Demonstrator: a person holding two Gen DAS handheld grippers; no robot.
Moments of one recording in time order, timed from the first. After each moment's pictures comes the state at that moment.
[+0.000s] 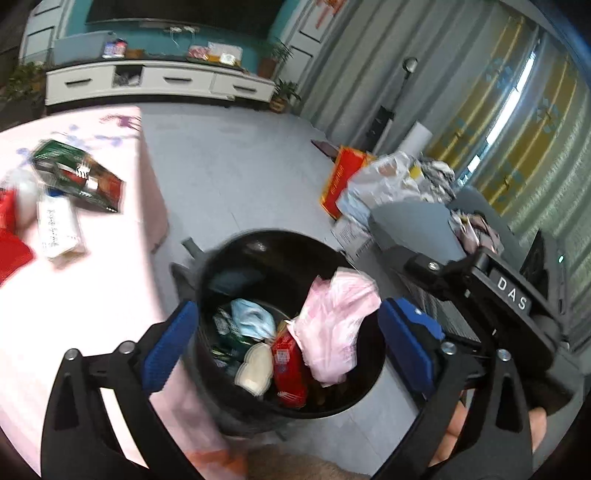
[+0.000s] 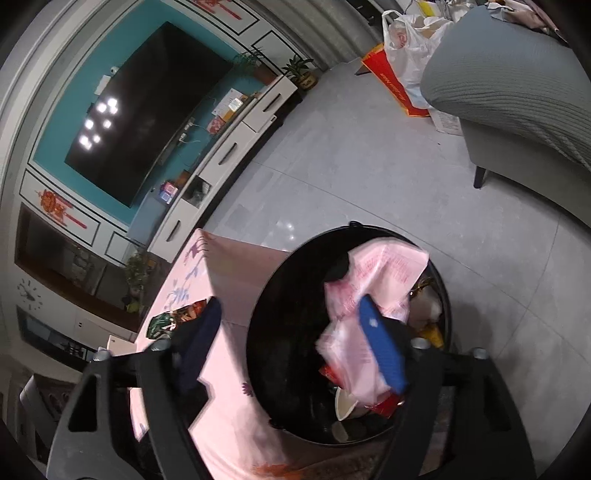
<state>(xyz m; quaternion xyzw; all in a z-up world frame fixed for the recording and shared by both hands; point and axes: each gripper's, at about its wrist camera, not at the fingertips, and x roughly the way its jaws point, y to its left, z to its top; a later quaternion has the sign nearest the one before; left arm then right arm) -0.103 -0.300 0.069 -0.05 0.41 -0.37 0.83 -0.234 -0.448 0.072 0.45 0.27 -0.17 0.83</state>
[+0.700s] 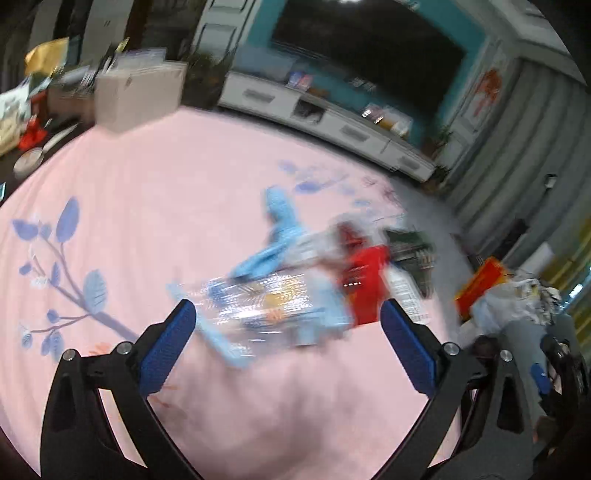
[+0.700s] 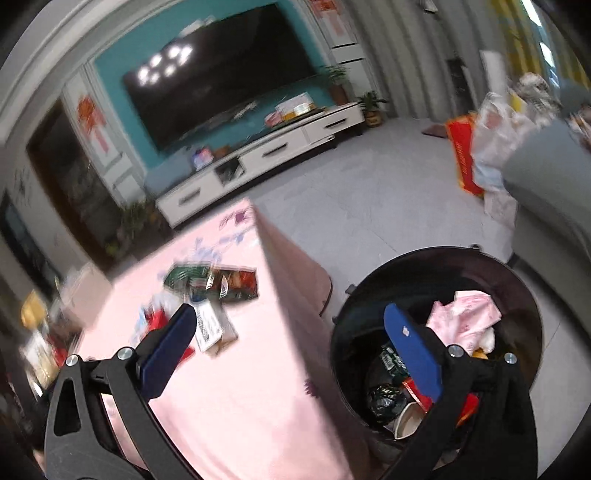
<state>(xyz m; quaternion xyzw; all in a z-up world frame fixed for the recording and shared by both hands) -0.007 -0.014 0.060 -0.14 0.39 -0.09 0.90 -0.139 -0.312 0.083 0.22 0.30 -0.14 0.92</state>
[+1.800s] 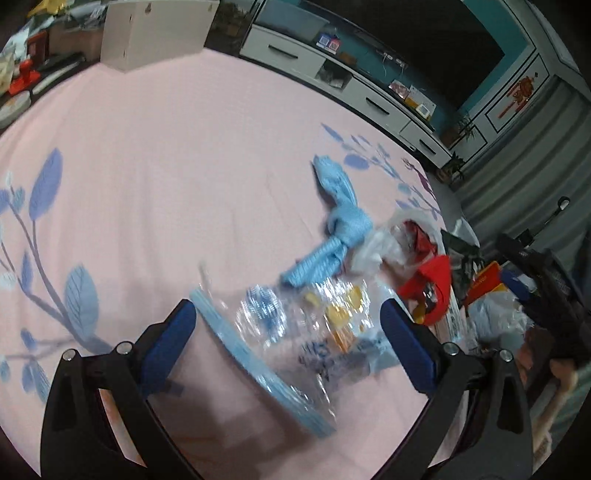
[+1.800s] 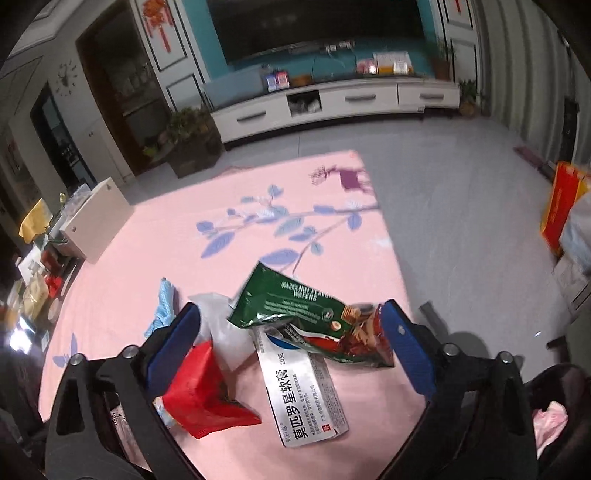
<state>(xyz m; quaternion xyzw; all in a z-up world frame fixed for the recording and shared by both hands) 0.048 0.015 0.018 -0.20 0.47 -0.10 0.86 0.059 -0.259 0.062 0.15 0.41 0.00 0.90</state>
